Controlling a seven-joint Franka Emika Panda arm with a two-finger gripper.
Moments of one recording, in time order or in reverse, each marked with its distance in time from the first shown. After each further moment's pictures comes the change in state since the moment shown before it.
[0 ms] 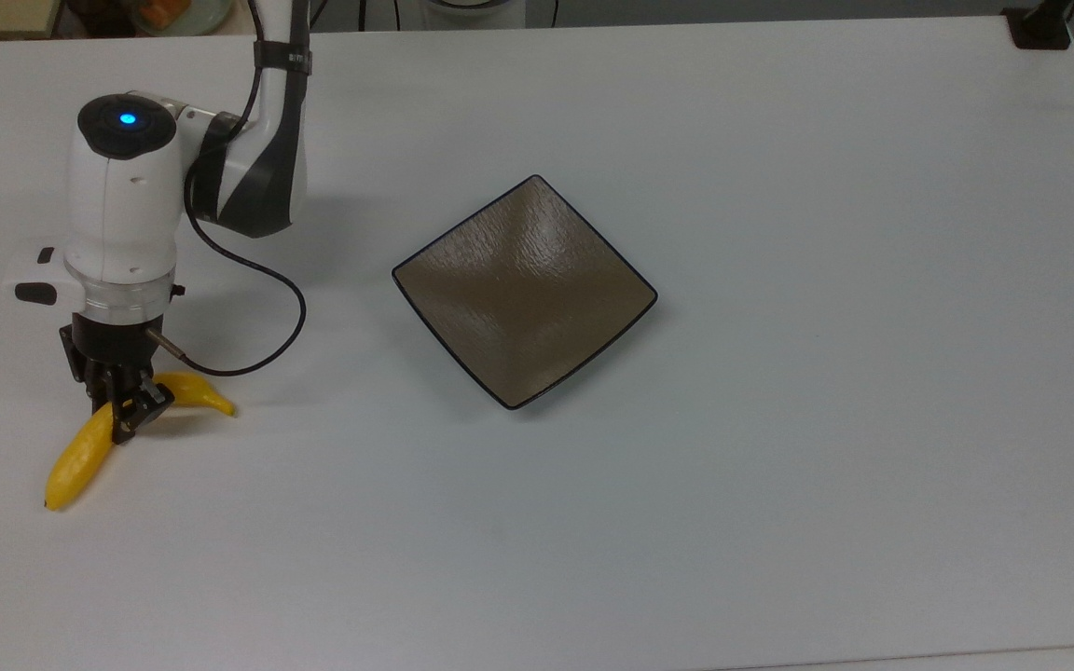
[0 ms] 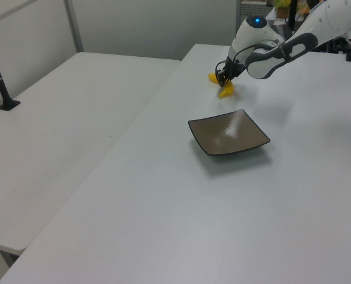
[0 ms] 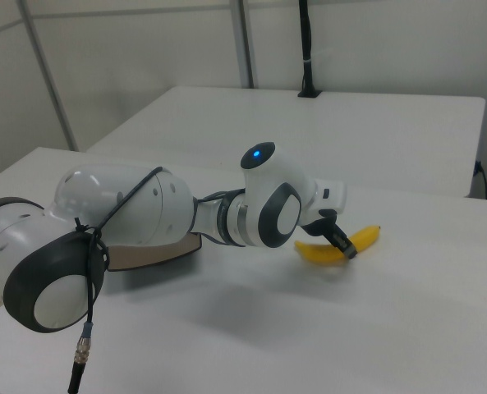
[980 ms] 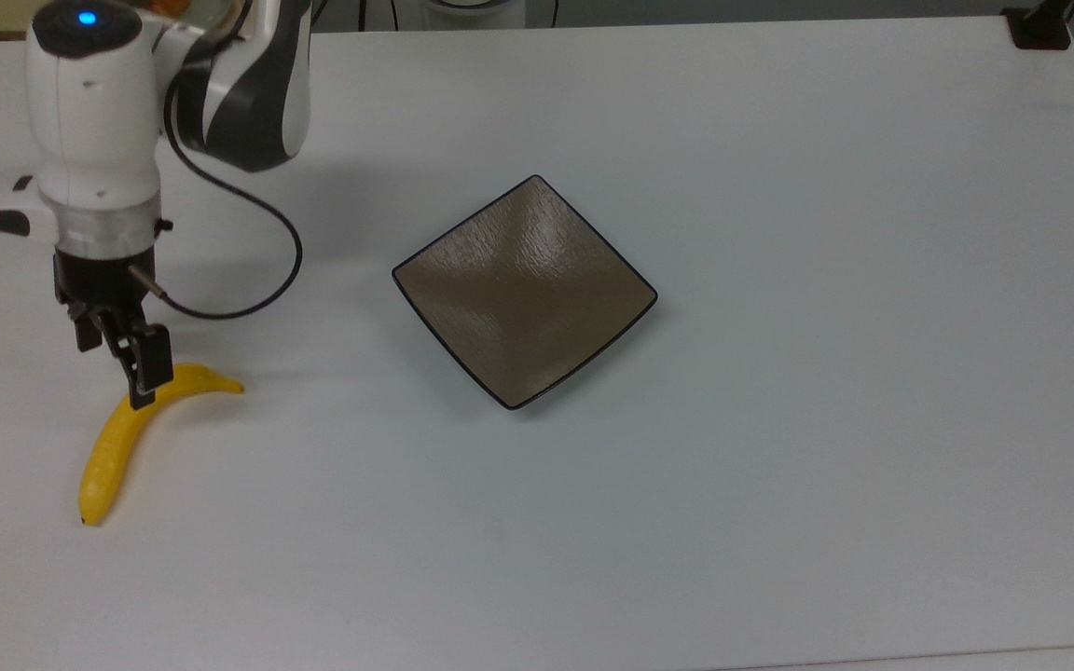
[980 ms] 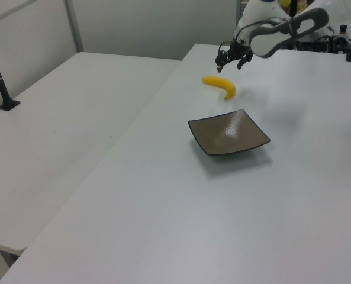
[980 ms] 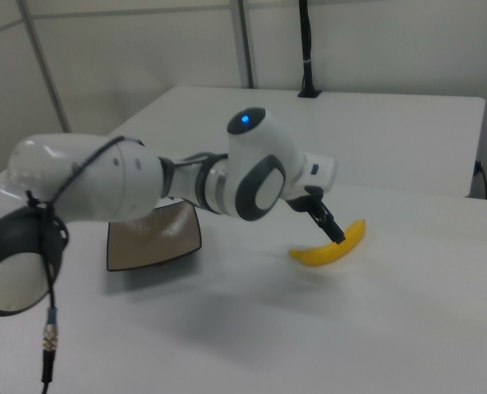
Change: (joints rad) arm 0.016 -0.176 -0.001 -0.116 0.185 -0.075 -0.039
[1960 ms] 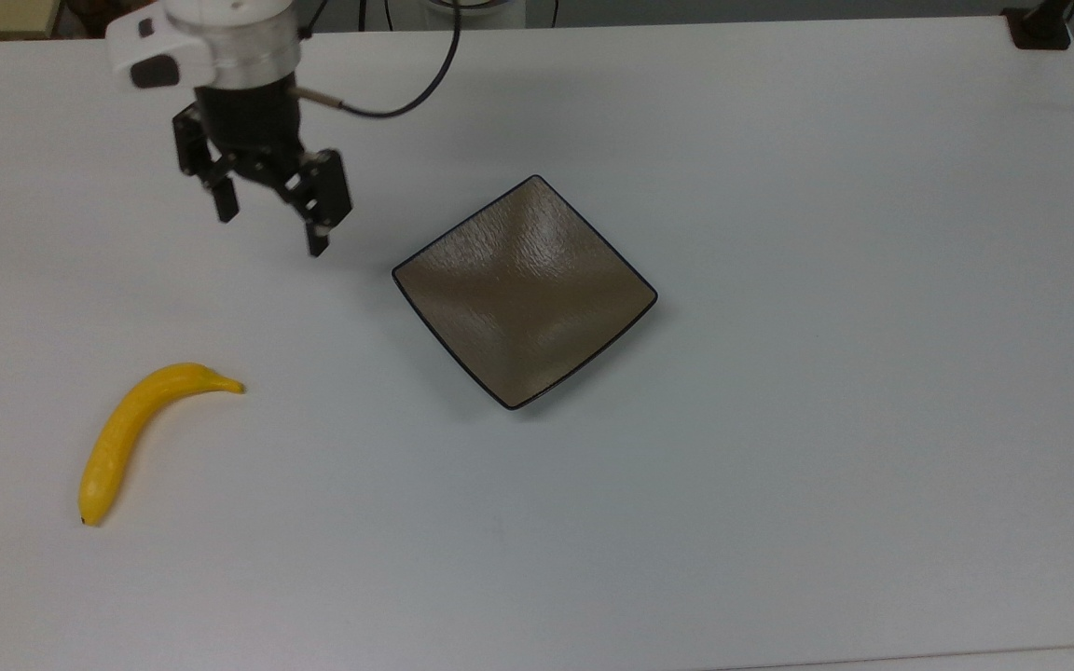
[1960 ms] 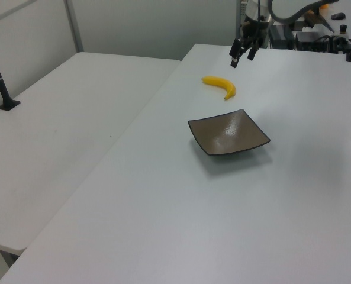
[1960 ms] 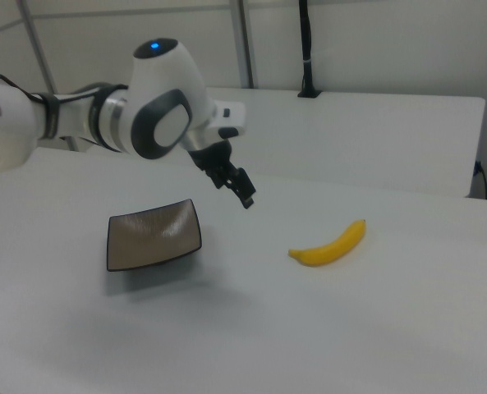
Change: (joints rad) arm 0.159 -0.440 0.002 -0.303 0.164 -0.310 -0.306
